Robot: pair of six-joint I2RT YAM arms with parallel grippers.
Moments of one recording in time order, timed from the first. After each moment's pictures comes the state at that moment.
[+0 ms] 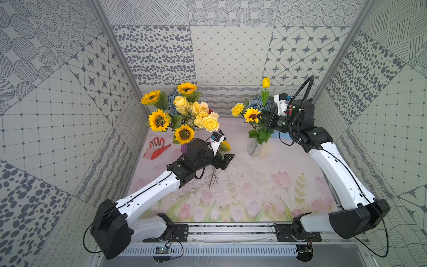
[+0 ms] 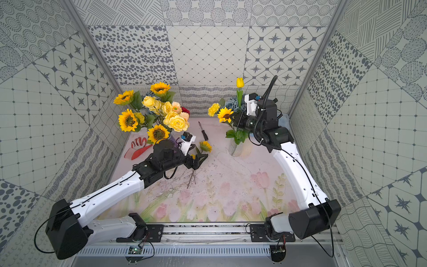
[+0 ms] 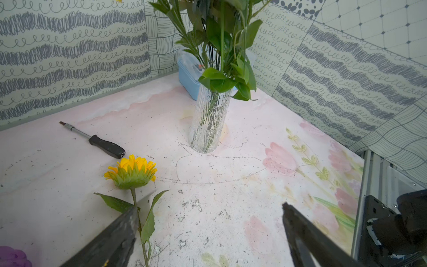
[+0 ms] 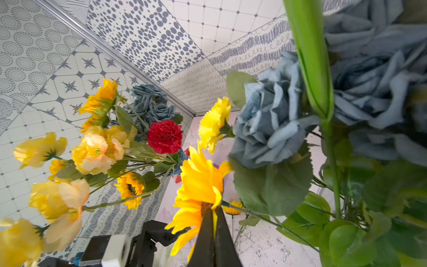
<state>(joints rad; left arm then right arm) -0.70 1.21 0.89 -0.04 0.20 -0.08 0.30 1.37 1.56 -0.52 -0.44 0.58</state>
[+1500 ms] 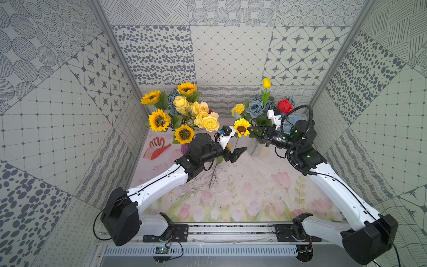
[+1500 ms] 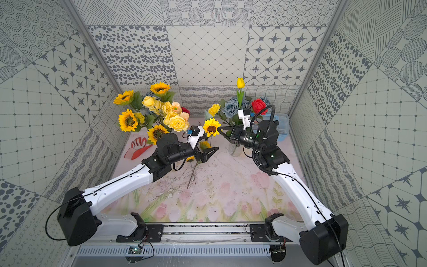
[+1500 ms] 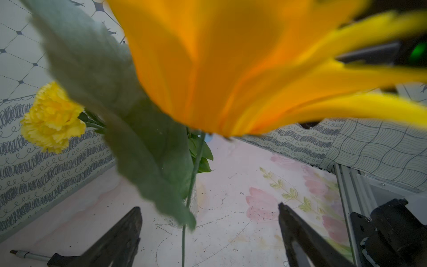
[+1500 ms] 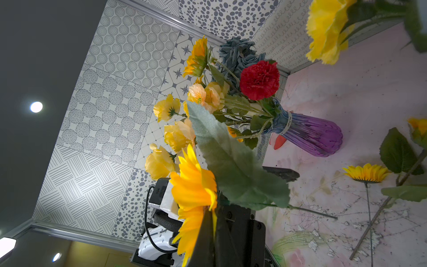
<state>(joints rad) -0.74 1.33 0.99 0.26 0.37 0.02 0.39 1.16 1.08 0.12 -0.76 1.20</state>
